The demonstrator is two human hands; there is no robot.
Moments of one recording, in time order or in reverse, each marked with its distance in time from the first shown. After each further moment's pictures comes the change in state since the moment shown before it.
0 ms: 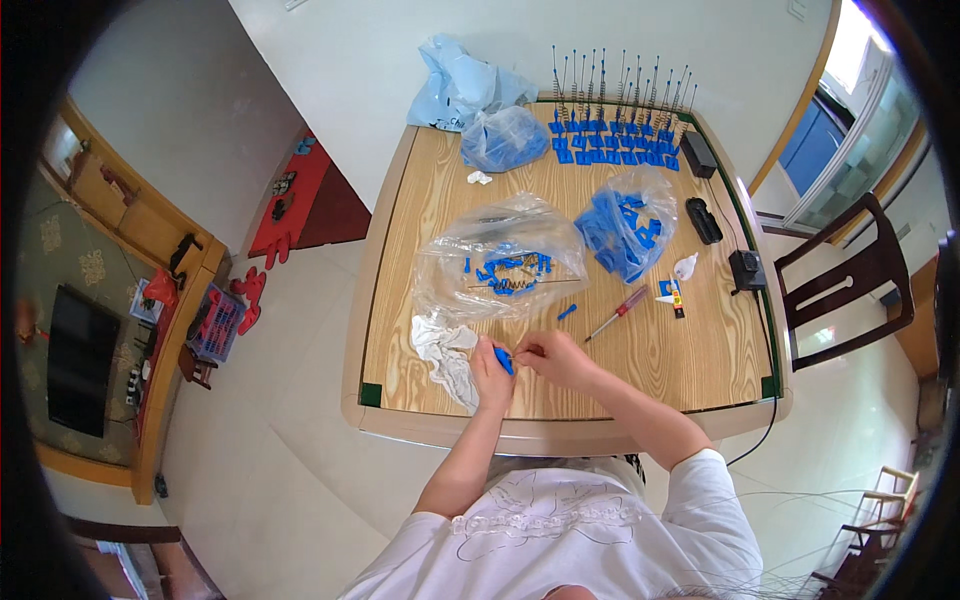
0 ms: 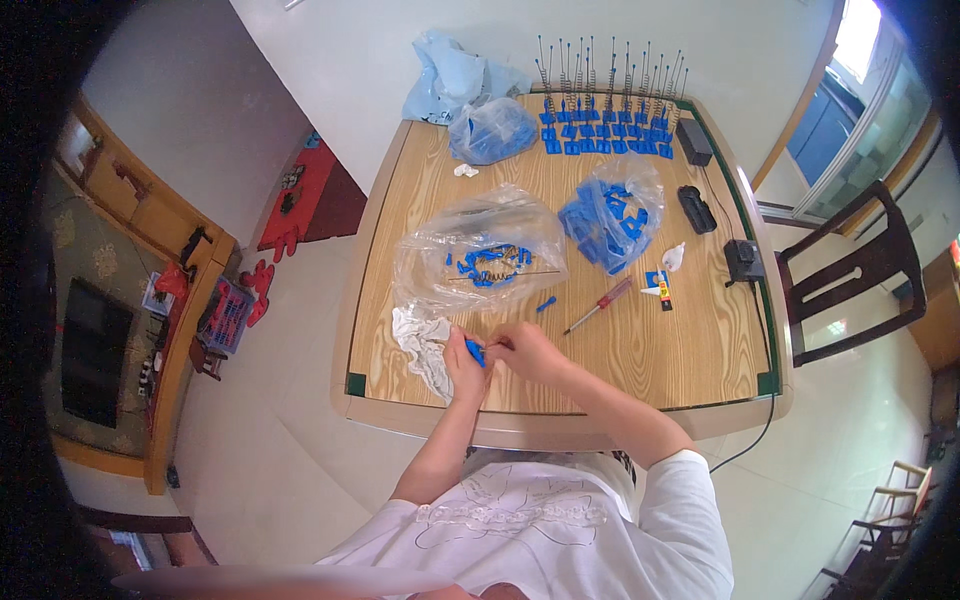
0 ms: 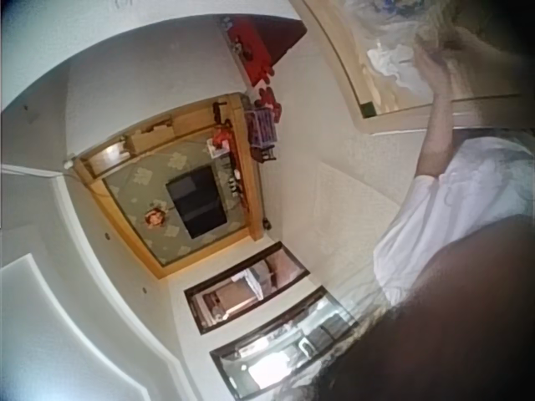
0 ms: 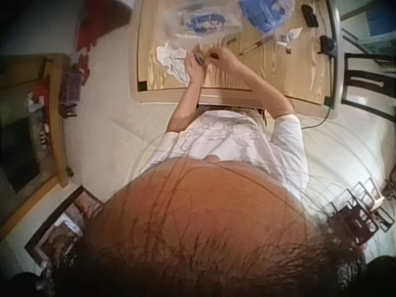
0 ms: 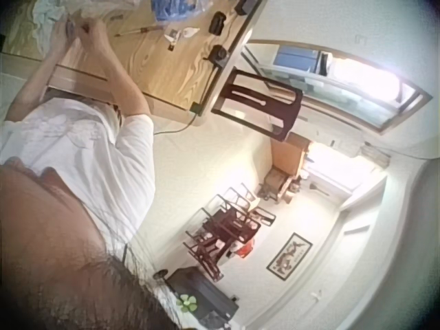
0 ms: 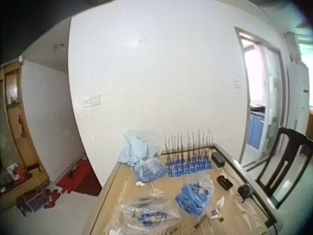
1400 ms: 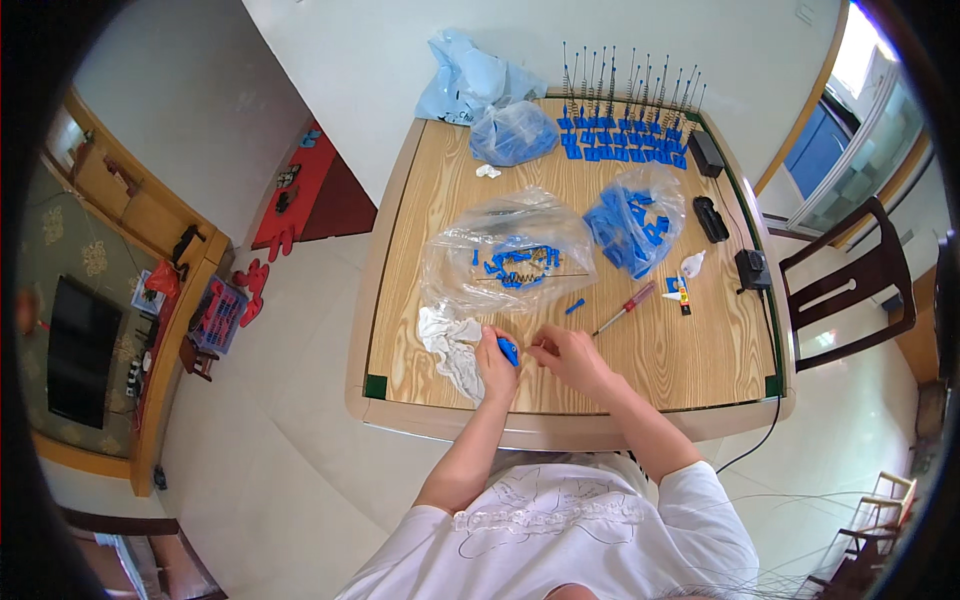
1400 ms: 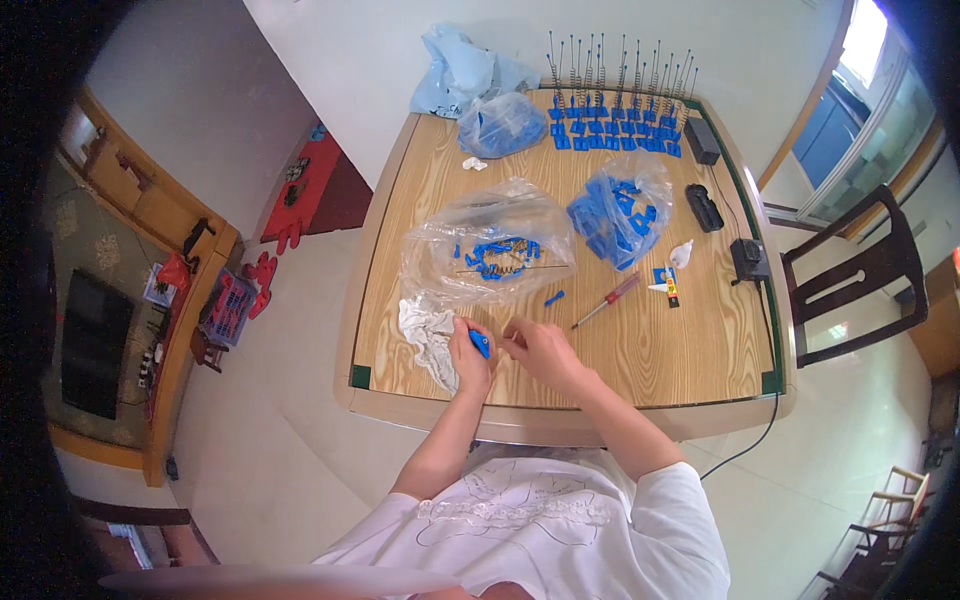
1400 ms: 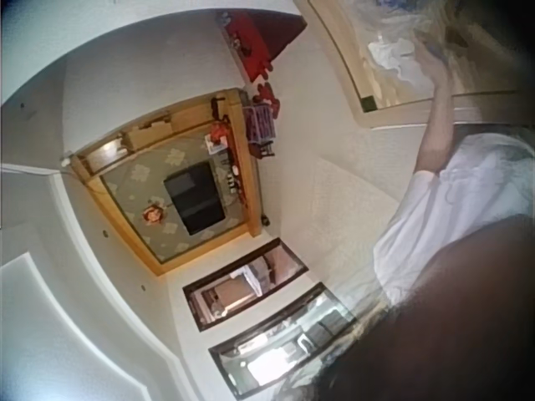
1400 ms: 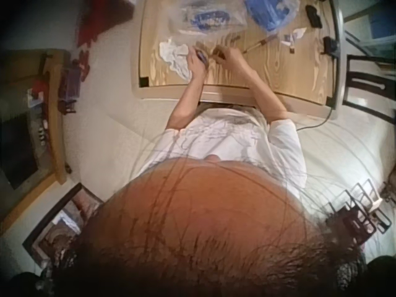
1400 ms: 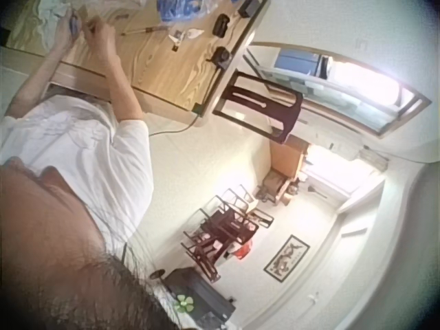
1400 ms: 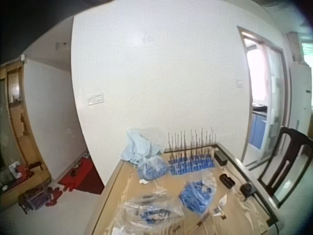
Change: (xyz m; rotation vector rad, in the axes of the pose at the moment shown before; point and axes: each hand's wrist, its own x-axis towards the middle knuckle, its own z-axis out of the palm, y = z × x) left_hand 0.002 0.024 0.001 -0.206 -0.065 -0.100; right_hand -0.018 -0.023 0.001 -0.269 0.143 0.075
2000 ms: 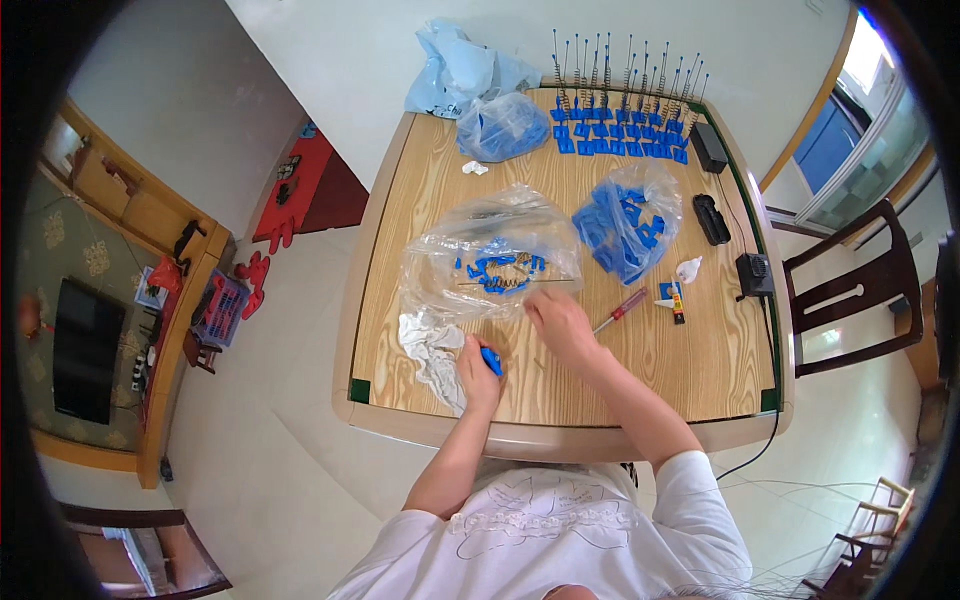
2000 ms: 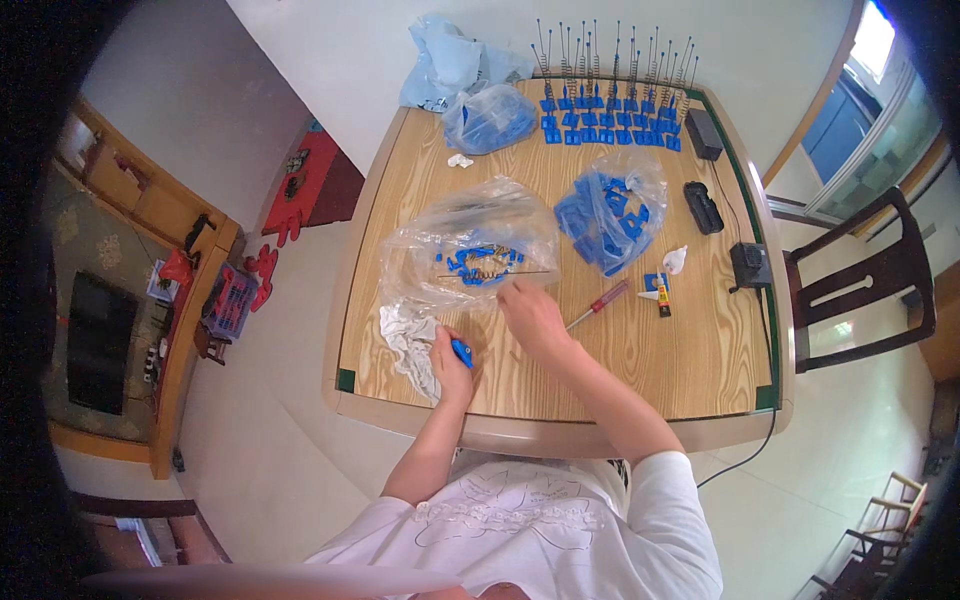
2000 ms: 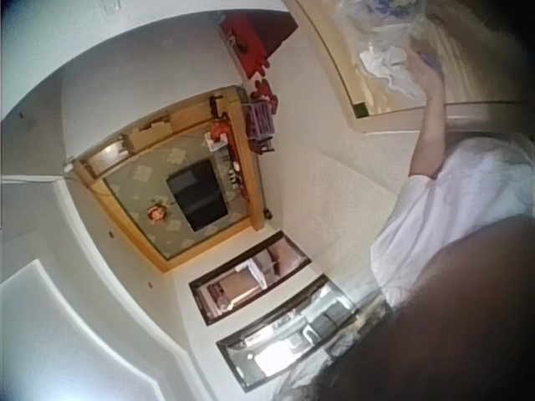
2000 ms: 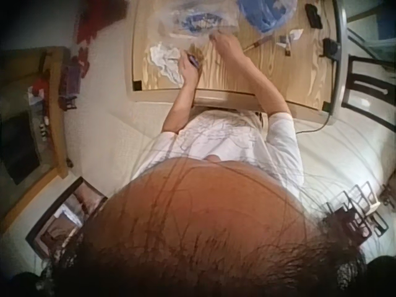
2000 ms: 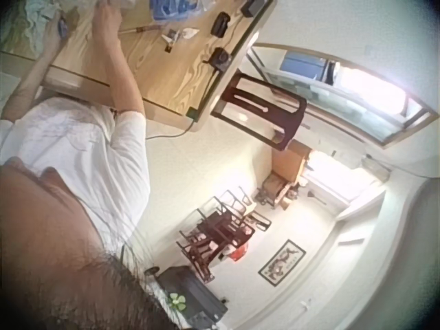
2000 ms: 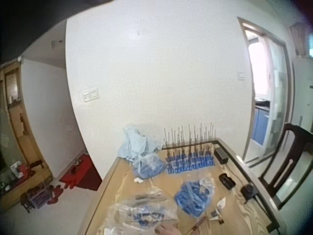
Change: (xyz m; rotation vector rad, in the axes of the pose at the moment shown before) left_hand -0.003 -0.006 0.005 0.237 0.106 0.023; right_hand 0.055 0.040 -0.010 -0.126 0.280 -0.247
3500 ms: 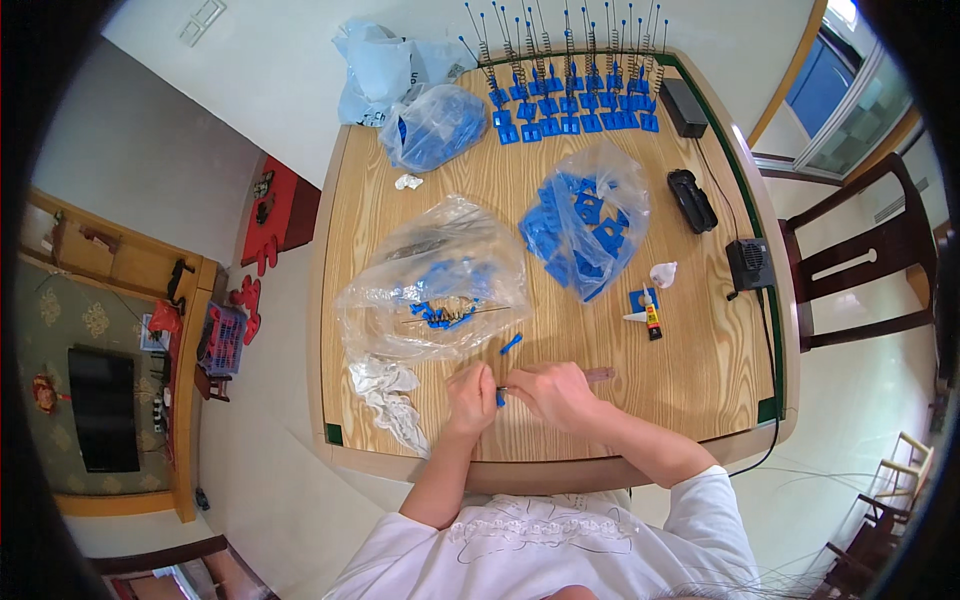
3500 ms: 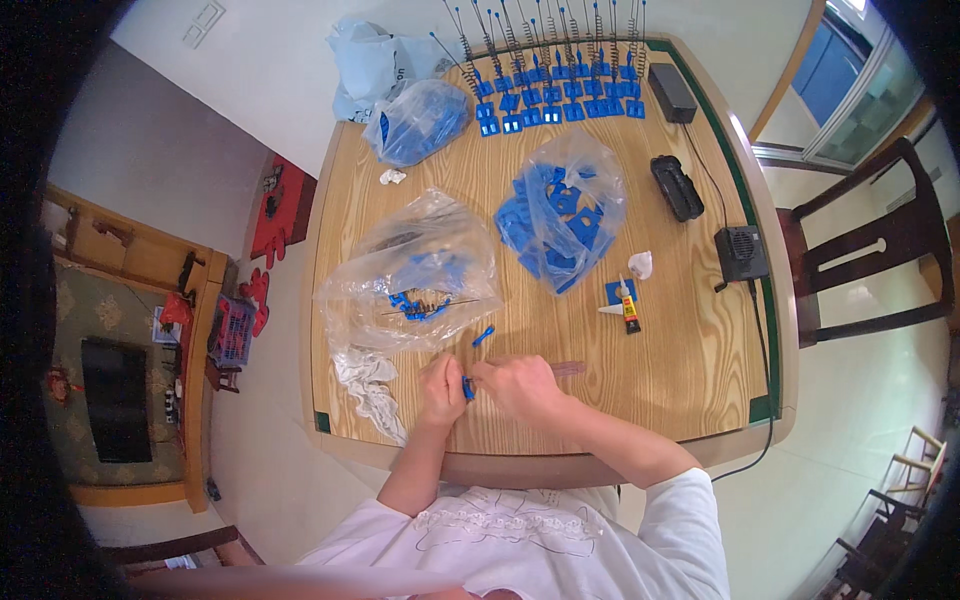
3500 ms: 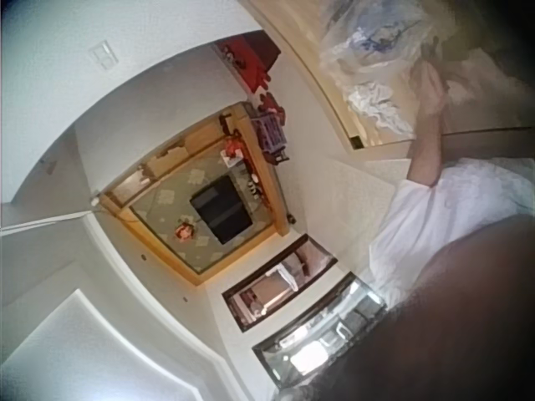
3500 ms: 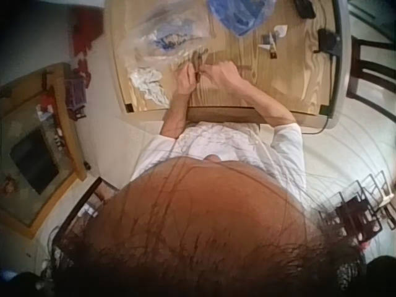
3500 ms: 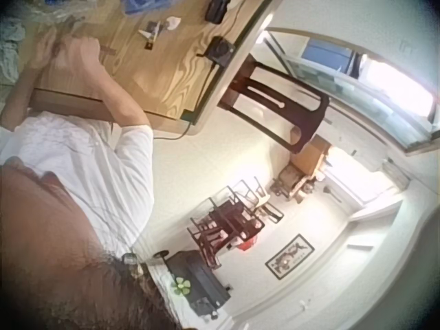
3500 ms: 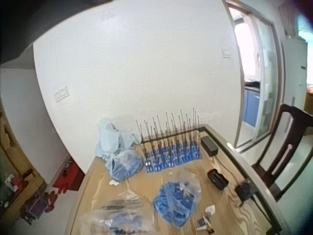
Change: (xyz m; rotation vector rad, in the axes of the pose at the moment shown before) left_hand 0.013 0.007 0.053 0.608 -0.432 0.661; right_hand -0.046 0.036 -0.055 0.032 -0.312 -0.047
